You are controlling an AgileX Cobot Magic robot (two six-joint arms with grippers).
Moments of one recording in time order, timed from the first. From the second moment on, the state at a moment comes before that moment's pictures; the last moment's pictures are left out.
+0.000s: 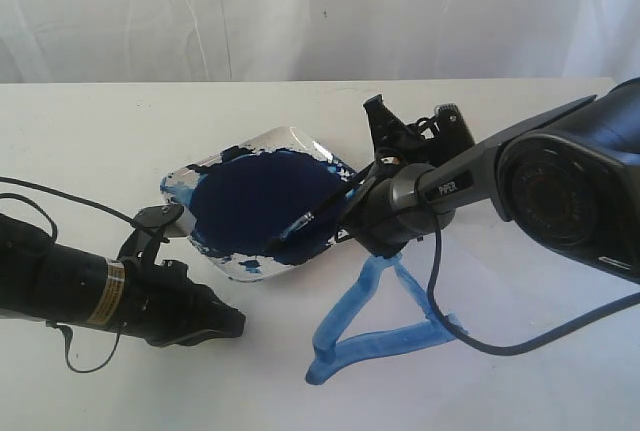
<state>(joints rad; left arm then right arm) -0.40 1.81 -0.62 1.33 -0.59 -1.44 0.73 2.37 -1.37 1.16 -1.00 0.33</state>
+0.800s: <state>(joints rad) -0.40 1.81 -0.62 1.33 -0.59 -1.44 0.73 2.34 -1.32 1.16 -1.06 0.30</state>
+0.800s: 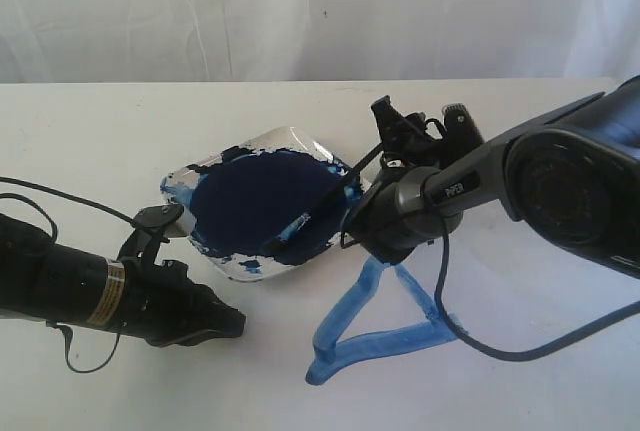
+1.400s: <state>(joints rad) -0.40 1.81 -0.62 1.33 -0.59 -1.44 0.73 1.89 -0.85 1.03 -1.05 0.07</state>
